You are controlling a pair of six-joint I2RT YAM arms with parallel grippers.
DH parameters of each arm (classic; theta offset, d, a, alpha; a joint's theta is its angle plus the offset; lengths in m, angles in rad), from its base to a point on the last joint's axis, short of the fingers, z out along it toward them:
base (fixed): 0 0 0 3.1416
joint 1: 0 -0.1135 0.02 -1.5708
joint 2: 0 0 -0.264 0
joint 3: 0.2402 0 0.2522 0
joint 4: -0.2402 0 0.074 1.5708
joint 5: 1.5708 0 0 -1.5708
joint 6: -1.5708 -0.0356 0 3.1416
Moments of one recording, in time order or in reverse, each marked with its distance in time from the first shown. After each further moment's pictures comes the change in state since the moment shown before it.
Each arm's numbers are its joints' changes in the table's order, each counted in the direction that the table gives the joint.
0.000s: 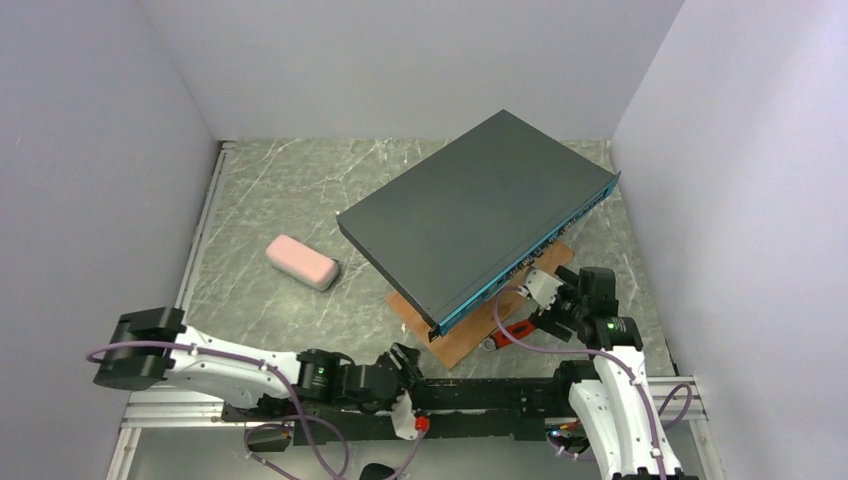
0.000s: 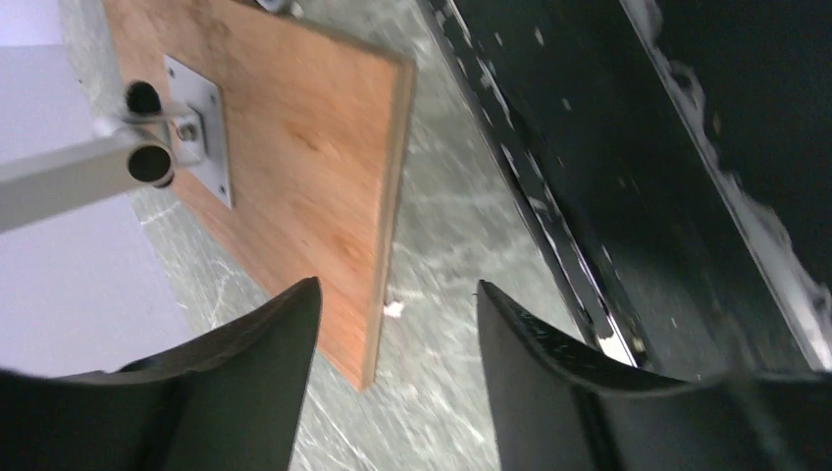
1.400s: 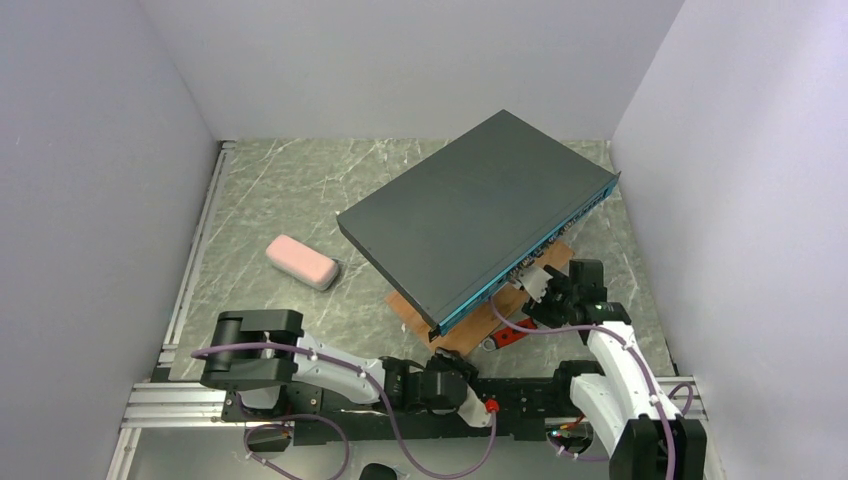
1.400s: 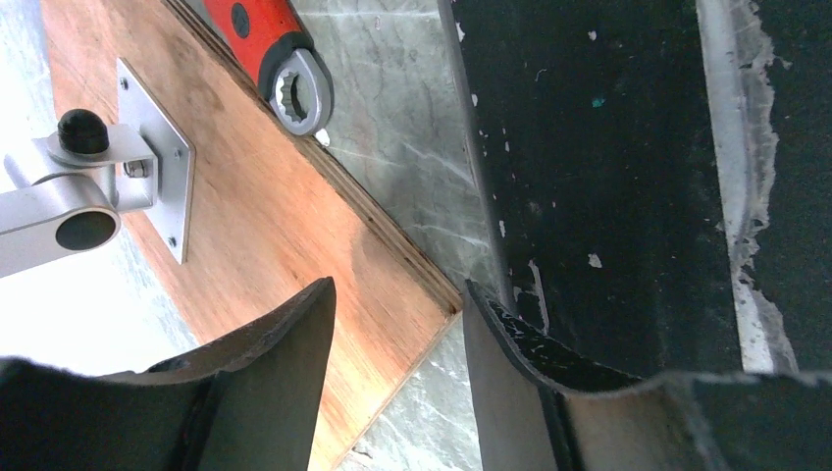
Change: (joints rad) left arm -0.003 -0.632 0.362 0.212 -0.138 0.282; right arm -0.018 -0.204 -0.053 0.220 -0.087 -0.029
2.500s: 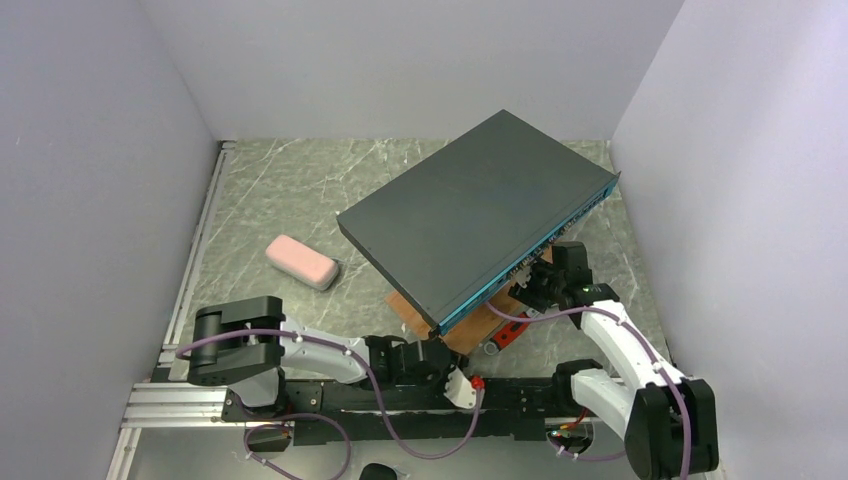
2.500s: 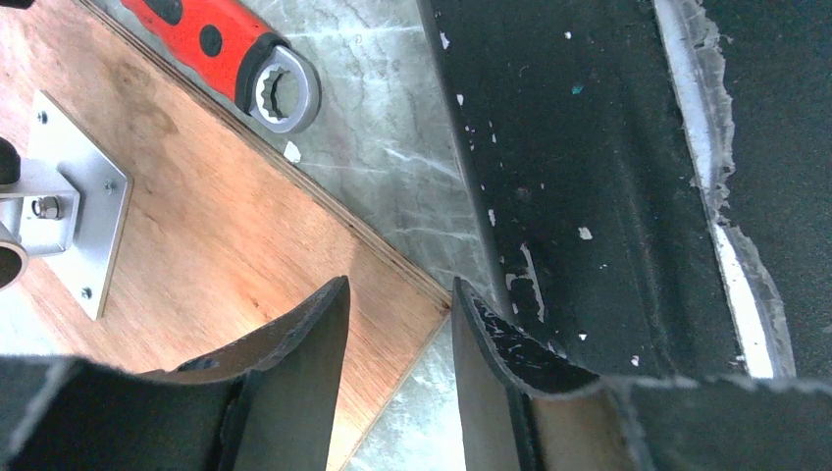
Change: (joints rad) left arm -0.173 0.085 -0.108 0.107 0.355 -0.015; right arm -0.153 -0.163 0.091 0.135 -0.017 -0.094
